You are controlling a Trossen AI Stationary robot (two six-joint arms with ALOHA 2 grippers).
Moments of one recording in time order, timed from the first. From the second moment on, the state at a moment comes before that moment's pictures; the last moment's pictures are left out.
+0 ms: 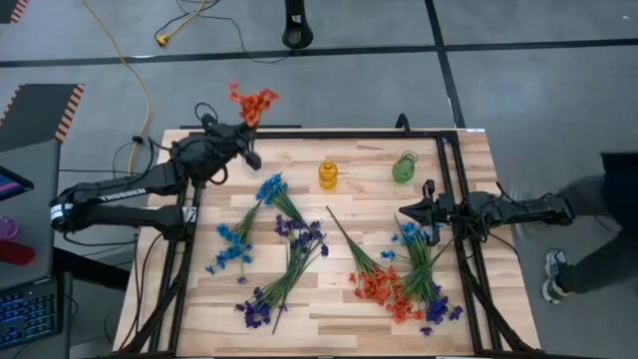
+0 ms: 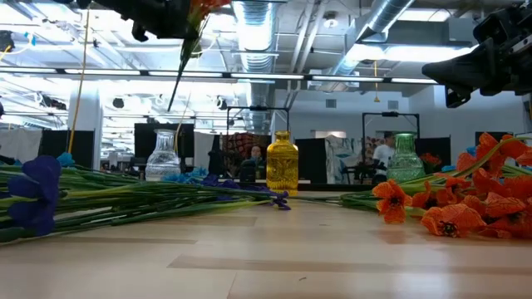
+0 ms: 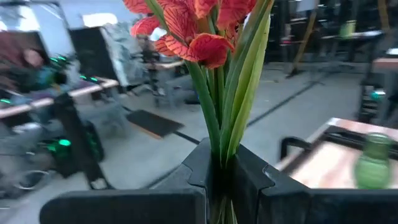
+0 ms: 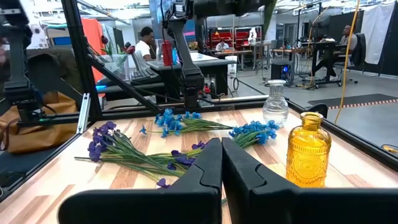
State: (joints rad) left arm 0.36 0.89 0.73 0.19 -0.55 0.15; right arm 0.10 0.01 0.00 0.05 0.18 0.05
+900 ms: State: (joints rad) left arm 0.68 0.89 0.48 0.46 -0.32 0.14; right arm 0.10 0.01 0.00 0.05 0.18 0.05
